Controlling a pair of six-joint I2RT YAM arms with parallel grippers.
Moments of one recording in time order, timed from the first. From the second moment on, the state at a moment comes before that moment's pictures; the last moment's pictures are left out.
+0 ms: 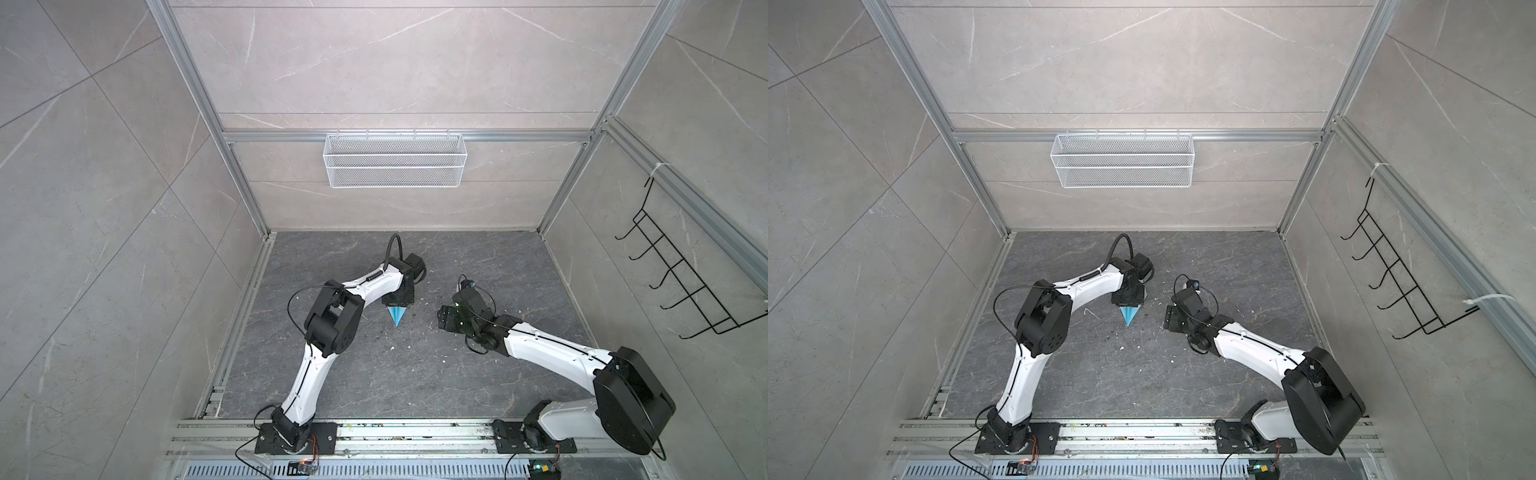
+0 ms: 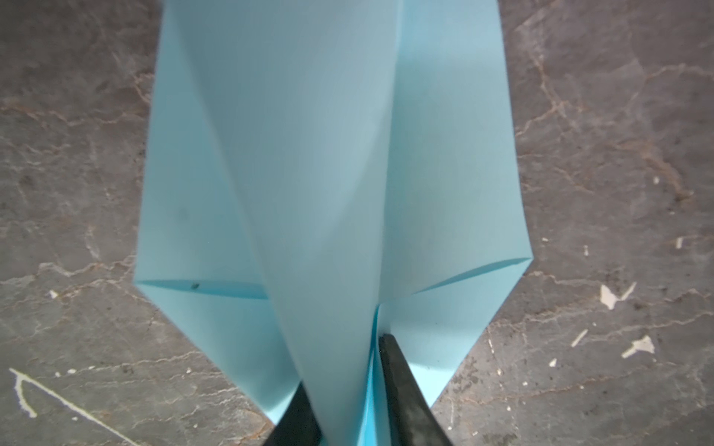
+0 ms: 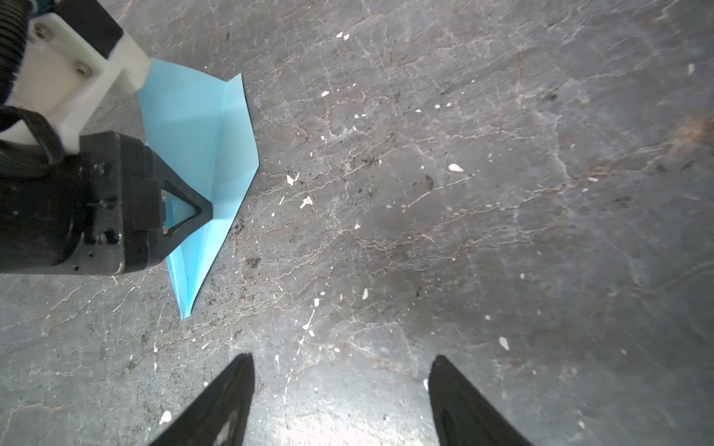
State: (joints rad) left arm -0.70 2.26 1.81 -0.93 -0.15 -0.62; right arm 0.63 1.37 0.76 -0.23 0.19 0.64
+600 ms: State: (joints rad) left arm -0.57 1.59 1.51 -0.79 -0.22 -0.54; right arm 0.55 1.21 1.02 -0.32 0.48 0.40
